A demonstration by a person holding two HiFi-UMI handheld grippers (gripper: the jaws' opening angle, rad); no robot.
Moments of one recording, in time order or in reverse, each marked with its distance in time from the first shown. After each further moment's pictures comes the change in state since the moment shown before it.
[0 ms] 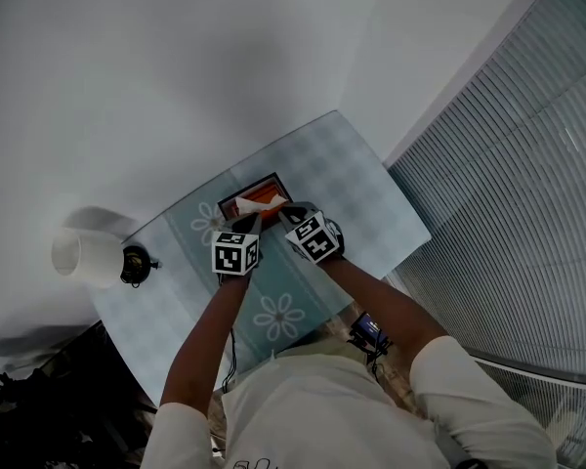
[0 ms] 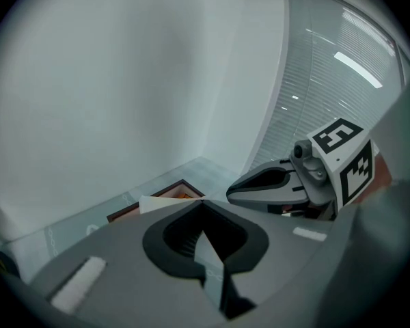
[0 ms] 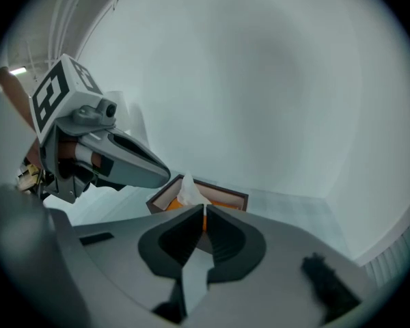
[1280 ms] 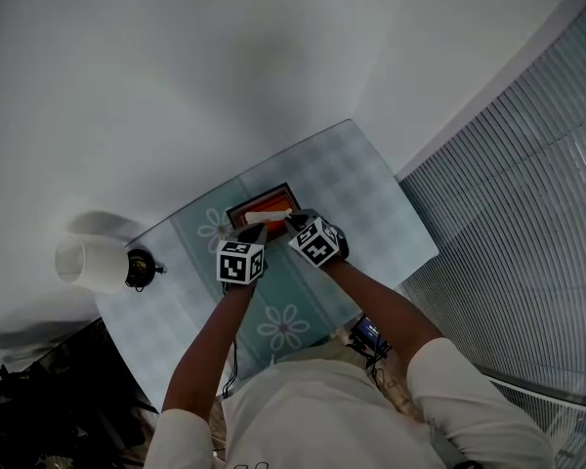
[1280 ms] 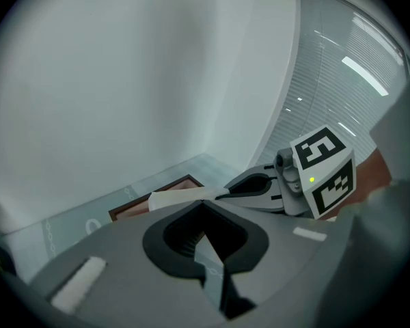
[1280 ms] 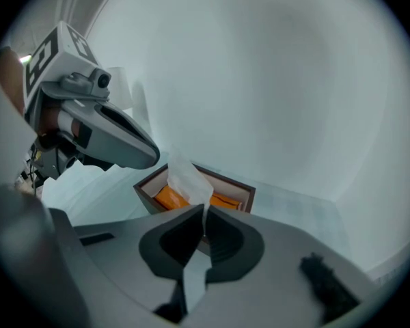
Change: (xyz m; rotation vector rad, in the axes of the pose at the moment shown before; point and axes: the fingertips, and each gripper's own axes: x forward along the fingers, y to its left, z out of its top) left arm 0.008 0.016 -0.007 -0.054 0.024 -0.009; right arm 0.044 -0.007 -0.019 -0.115 0.112 0.047
